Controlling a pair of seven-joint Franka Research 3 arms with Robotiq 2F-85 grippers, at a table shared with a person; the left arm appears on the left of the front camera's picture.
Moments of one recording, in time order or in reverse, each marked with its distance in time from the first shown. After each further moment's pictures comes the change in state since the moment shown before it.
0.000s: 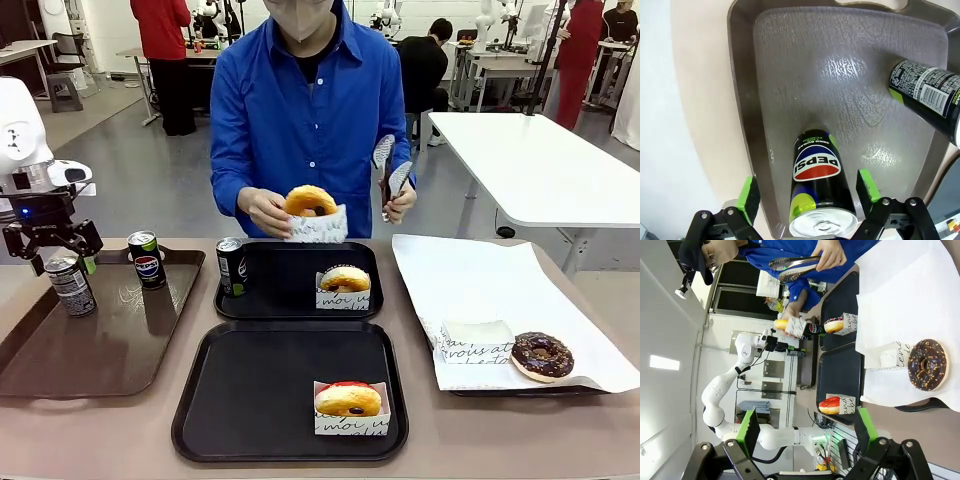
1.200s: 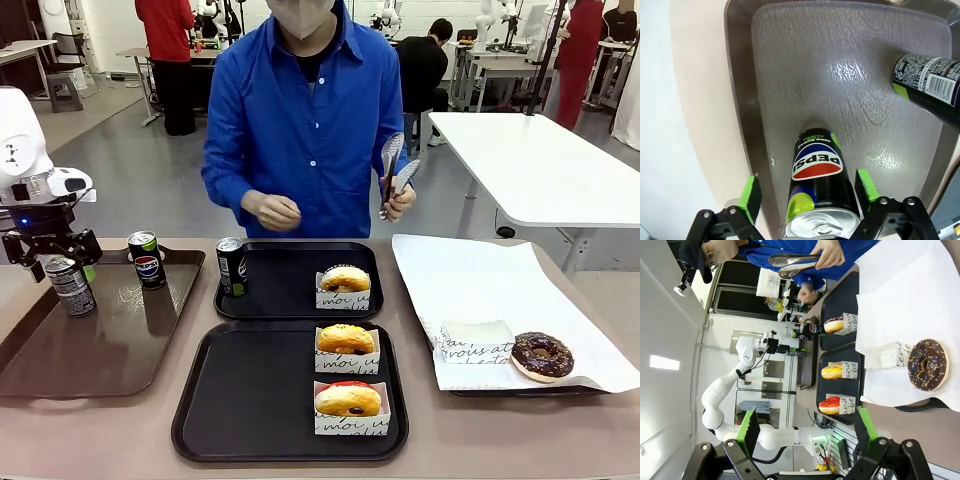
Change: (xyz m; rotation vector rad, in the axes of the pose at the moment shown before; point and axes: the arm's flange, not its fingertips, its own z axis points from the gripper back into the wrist) left arm -0.014 -0.003 -0.009 0.021 -0.043 -0.016; right arm 0.000 0.000 0.000 0.000 0.000 0.000
